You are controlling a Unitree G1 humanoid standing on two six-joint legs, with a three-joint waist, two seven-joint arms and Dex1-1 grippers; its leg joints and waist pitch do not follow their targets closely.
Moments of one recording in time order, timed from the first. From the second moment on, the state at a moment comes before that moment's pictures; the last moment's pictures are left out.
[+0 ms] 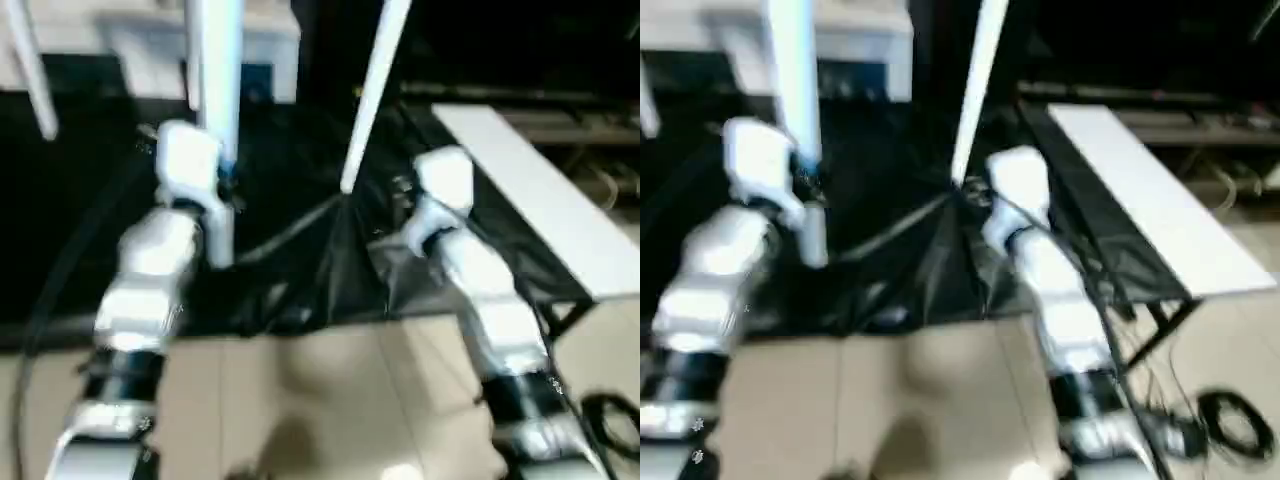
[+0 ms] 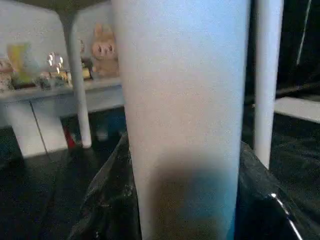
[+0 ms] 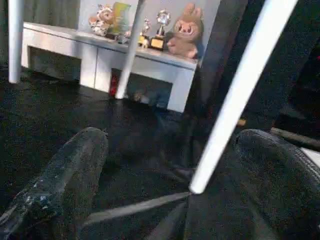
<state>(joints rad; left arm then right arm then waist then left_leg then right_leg) -0.49 0.27 0.07 0.13 -0.06 0.18 -0.19 -0.50 -0.07 0.10 0.11 0.06 0.21 0.20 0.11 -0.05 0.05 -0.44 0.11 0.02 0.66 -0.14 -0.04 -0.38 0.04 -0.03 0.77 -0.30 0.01</state>
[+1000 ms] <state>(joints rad) -0.38 0.28 0.15 -0.07 -0.08 0.24 -0.12 -0.48 -0.10 0.07 0.15 0.07 0.26 0.23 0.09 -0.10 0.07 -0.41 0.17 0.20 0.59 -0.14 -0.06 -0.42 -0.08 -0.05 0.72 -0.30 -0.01</state>
